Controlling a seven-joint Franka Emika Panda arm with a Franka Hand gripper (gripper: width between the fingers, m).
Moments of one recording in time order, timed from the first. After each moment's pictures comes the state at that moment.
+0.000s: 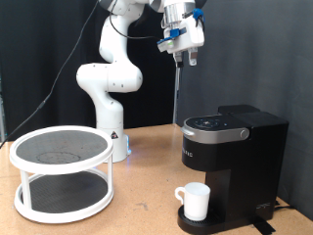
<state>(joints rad) -0.41 -0.75 0.53 -2.40 0.44 1.95 2.37</state>
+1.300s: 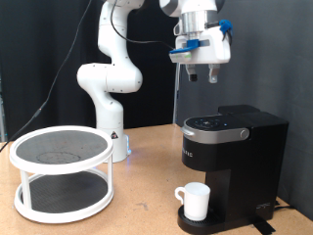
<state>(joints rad) -0.51 -0.27 0.63 -2.10 0.20 2.04 2.41</state>
